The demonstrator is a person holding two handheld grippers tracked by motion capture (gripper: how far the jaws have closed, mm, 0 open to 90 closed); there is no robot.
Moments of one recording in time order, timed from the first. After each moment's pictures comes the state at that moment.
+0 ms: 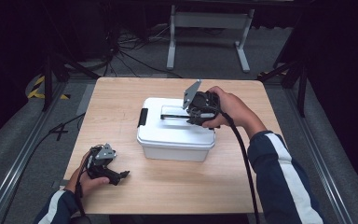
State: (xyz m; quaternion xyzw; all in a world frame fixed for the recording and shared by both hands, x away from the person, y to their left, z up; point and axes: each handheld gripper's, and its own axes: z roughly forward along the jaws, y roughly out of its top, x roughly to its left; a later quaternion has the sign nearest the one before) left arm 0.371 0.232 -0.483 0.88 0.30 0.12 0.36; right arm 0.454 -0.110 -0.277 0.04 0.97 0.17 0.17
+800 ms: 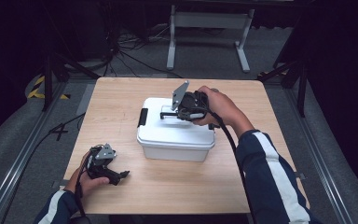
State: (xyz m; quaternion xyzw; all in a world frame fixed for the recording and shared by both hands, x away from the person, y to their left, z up) left arm 0.371 0.232 -0.483 0.88 0.30 0.12 0.36; right arm 0.457 -0.085 -0.280 0.00 0.97 0.18 0.18
